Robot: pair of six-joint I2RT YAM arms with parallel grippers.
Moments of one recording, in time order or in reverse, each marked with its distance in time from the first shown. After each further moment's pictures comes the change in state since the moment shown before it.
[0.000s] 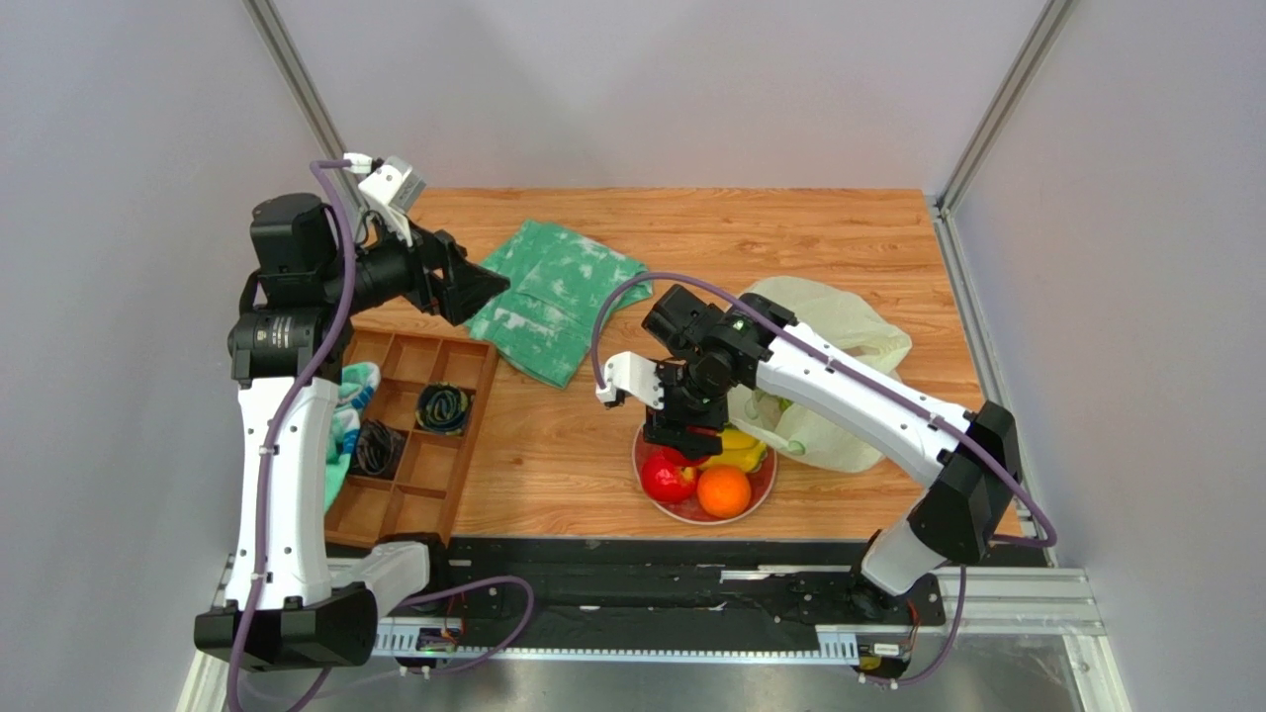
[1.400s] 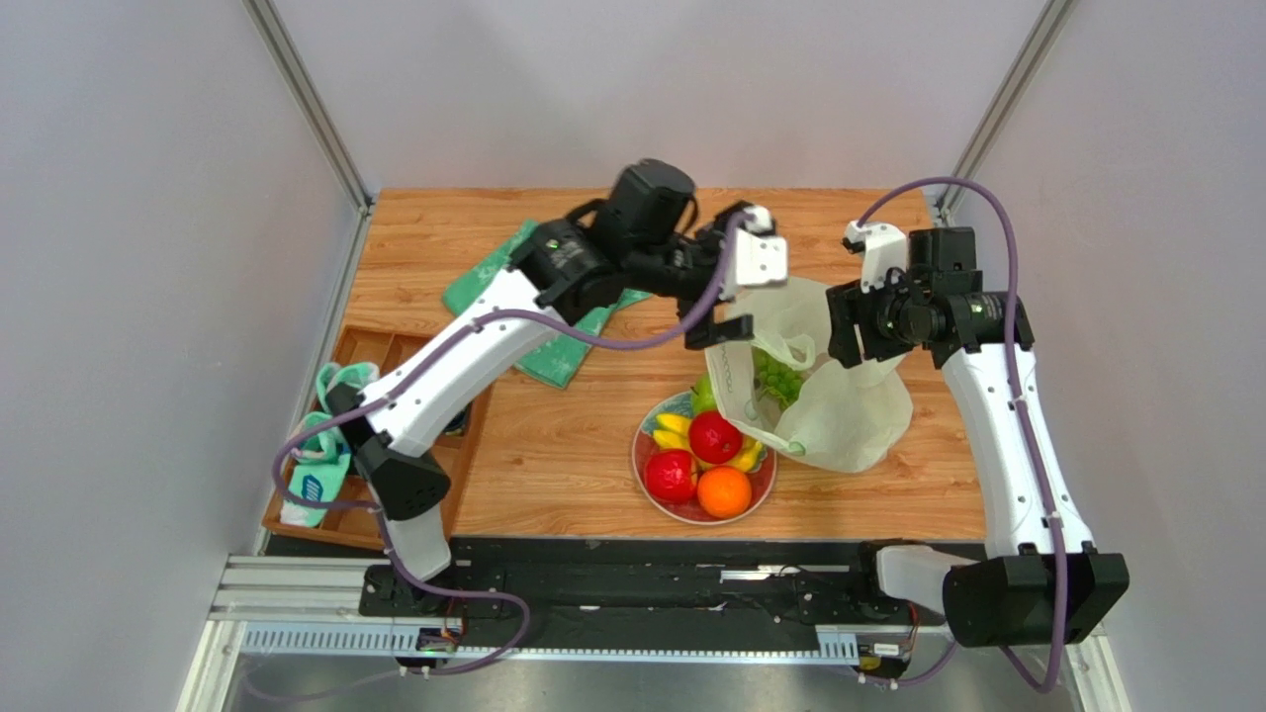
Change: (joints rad) left arm -0.935 0.639 0.638 -0.114 -0.344 0.516; right arm -0.826 -0.396 -0.180 0.182 0.048 0.366
